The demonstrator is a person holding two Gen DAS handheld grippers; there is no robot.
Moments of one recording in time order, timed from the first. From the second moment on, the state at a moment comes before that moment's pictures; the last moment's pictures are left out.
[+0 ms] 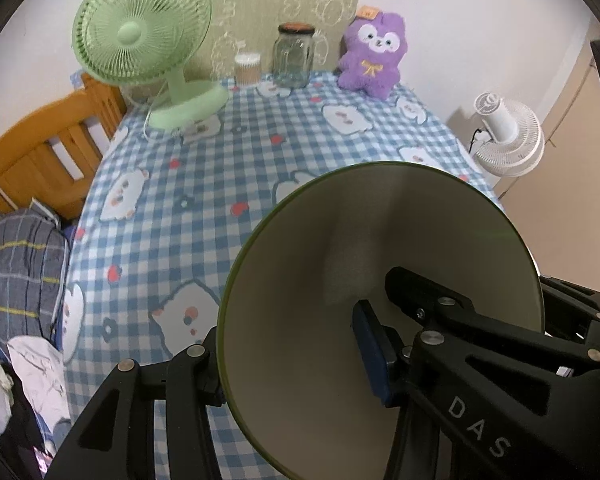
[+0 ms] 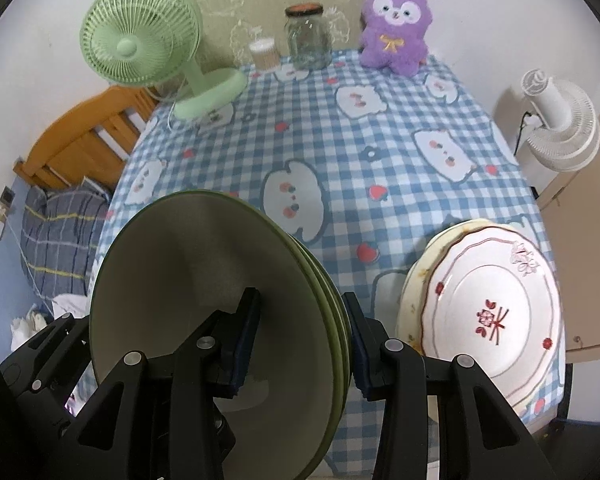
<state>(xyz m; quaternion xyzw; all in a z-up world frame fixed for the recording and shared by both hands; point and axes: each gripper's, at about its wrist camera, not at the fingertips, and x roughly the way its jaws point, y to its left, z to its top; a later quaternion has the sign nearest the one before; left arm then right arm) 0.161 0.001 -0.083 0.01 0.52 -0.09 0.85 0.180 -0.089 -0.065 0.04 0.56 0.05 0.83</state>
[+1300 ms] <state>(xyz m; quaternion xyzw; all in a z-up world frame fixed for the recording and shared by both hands) 0.154 -0.136 -0.068 -0.02 0.52 -0.06 0.85 0.180 -0.228 -0.043 0.01 0.55 0.07 0.83</state>
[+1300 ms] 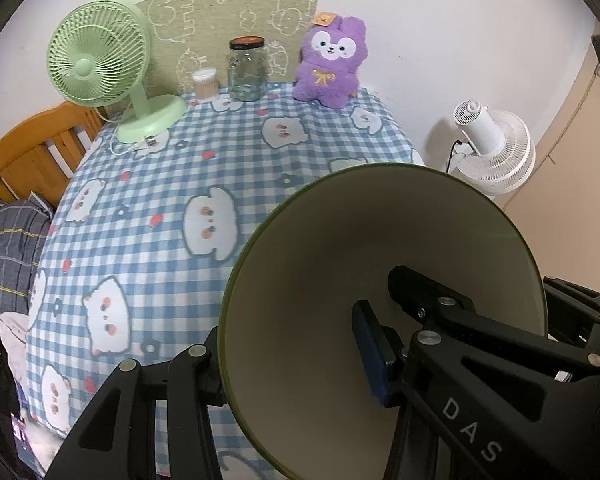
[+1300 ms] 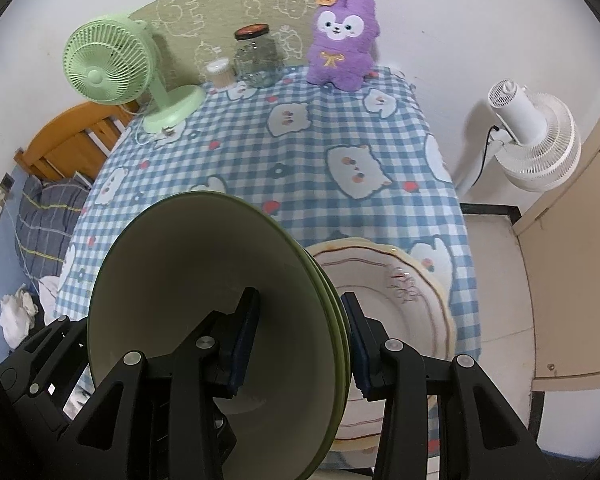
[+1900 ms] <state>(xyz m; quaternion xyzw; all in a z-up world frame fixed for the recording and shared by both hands) 0.171 -0.186 -0.108 -0.03 0.55 -0.05 0.83 0.201 -0.276 -0.086 0.00 0.59 0.08 0.81</state>
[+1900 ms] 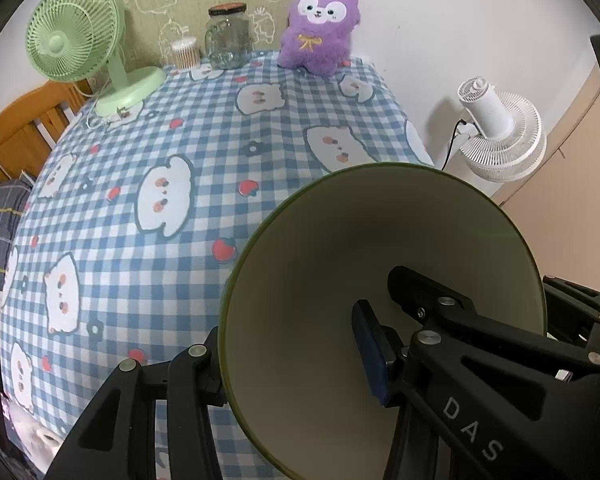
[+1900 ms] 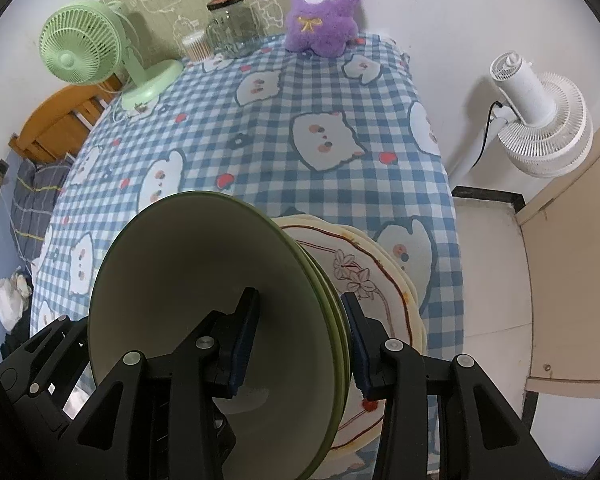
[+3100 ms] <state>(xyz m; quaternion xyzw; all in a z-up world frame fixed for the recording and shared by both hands) 0.176 -0.206 -0.103 -0.01 0.52 -0.04 0.85 0.209 -0.295 -0.086 -0.01 0.56 0.06 0.83</state>
